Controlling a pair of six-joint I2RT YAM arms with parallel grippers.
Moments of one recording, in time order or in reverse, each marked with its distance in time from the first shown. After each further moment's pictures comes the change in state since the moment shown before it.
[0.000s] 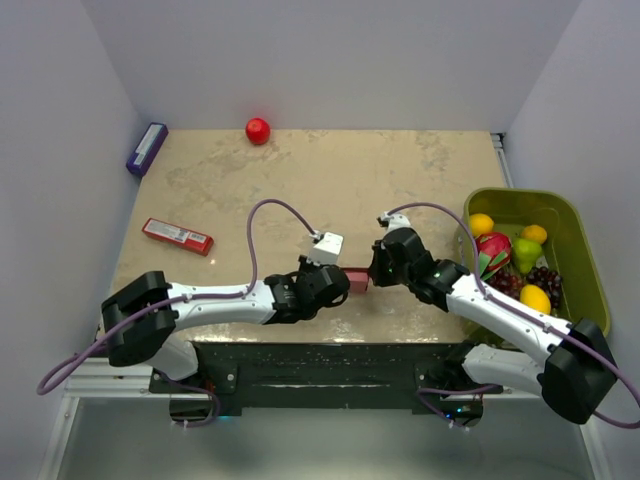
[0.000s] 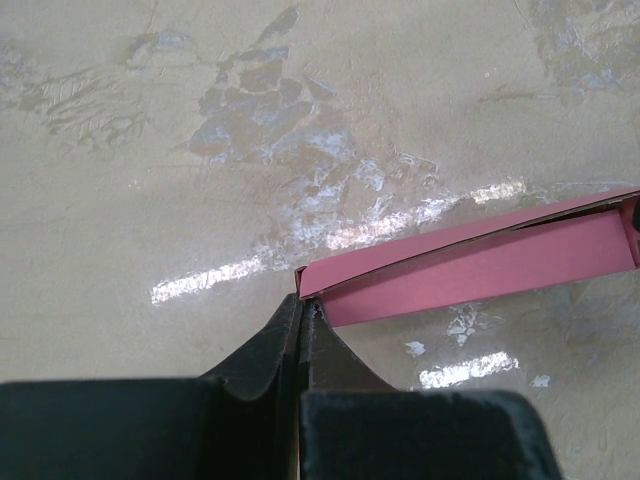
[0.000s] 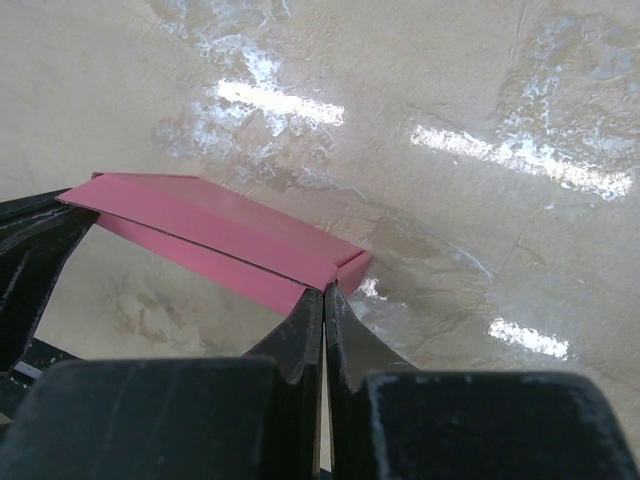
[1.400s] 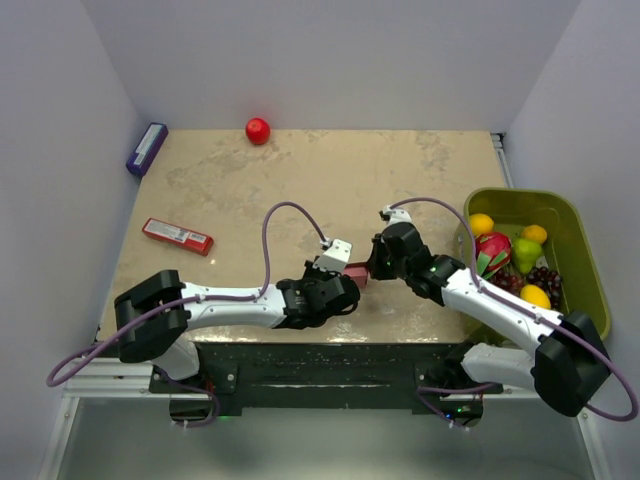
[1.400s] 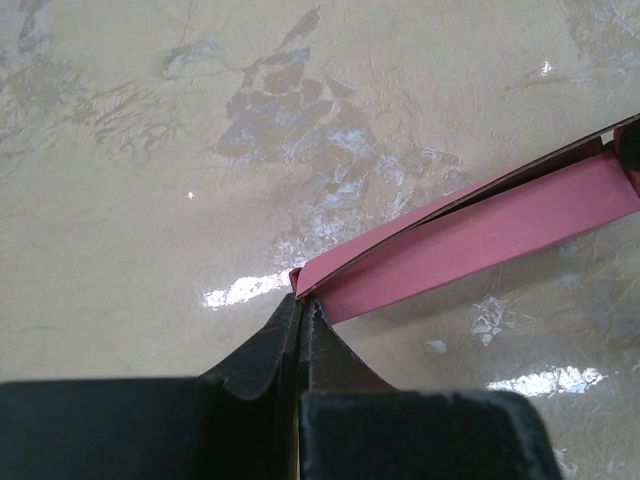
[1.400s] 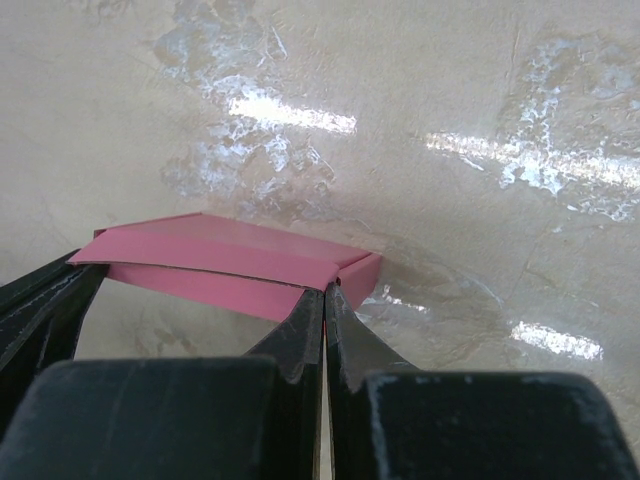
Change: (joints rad) left arm -0.064 0.066 0.053 -0.073 -0.122 0.005; right arm -0.030 0.059 0.016 0.060 -0.018 0.052
